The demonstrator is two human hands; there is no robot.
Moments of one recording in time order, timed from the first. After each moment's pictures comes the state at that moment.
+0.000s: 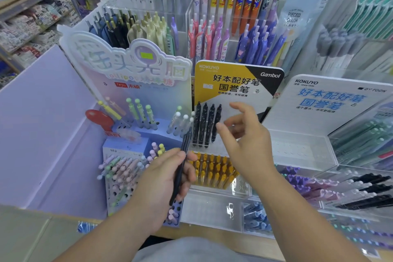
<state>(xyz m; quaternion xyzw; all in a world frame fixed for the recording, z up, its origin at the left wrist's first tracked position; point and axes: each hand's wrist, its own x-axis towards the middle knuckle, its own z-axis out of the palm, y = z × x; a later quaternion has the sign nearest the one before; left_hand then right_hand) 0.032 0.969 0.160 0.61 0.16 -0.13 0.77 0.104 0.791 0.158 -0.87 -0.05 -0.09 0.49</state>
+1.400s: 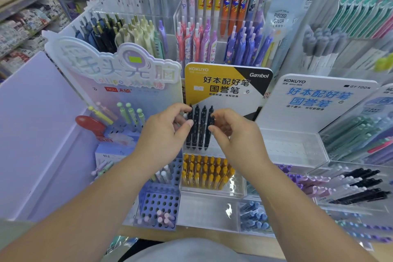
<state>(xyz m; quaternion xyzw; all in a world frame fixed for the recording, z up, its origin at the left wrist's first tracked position) 0.115 0.974 0.173 0.91 -0.05 0.07 0.40 0.116 0.786 0.160 -0.90 -0.12 -0.11 0.41</state>
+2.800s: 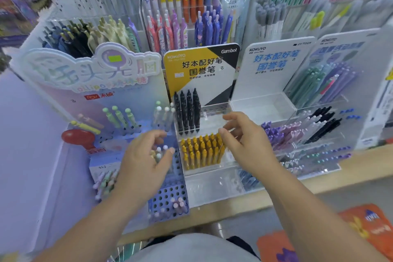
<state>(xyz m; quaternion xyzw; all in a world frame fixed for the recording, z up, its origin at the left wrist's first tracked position) 0.057 1.035 0.135 0.92 -0.13 0.04 0.37 0.031 0.787 0.143 -0.89 0.07 -0.09 0.44</state>
